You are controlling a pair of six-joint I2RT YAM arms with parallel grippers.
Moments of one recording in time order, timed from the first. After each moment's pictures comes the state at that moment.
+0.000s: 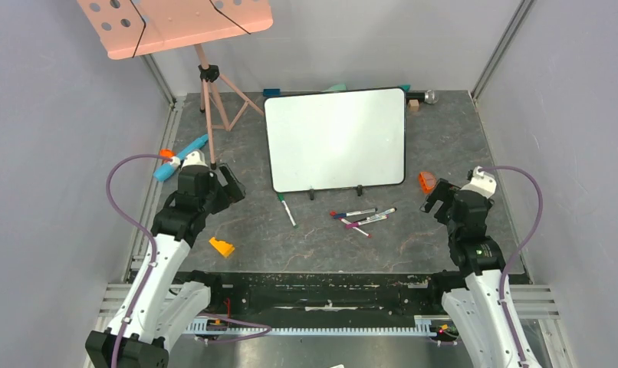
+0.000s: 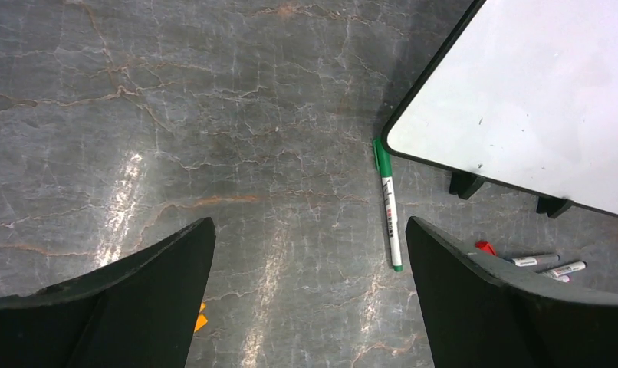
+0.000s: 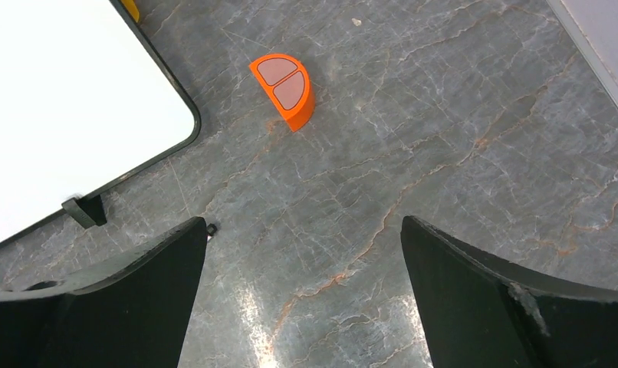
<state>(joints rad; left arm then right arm) -0.18 0.80 0.75 -0.63 -0.13 -0.58 0.07 0.51 0.50 -0.51 0.30 0.36</state>
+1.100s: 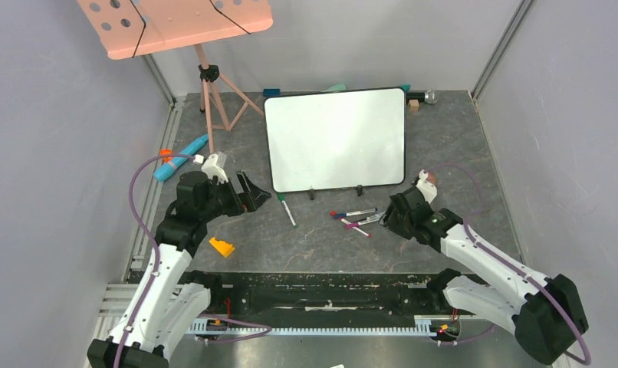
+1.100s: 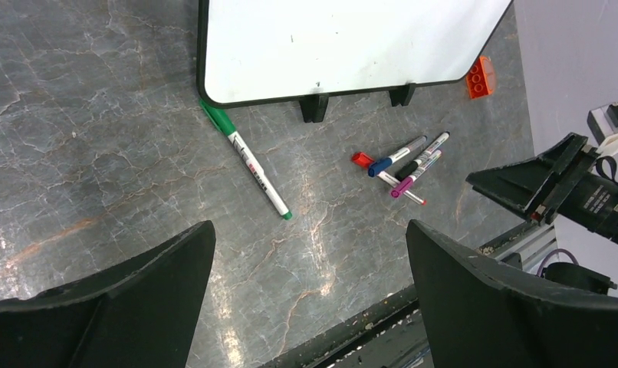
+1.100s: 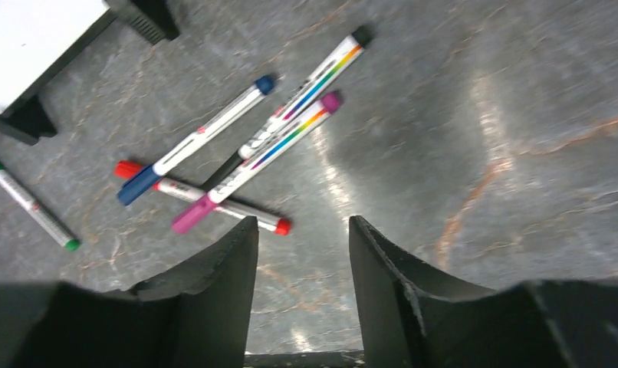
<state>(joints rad) -0.19 0.73 0.65 -0.44 0.37 -0.50 0.54 0.97 0.57 -0.58 0.26 0.95</state>
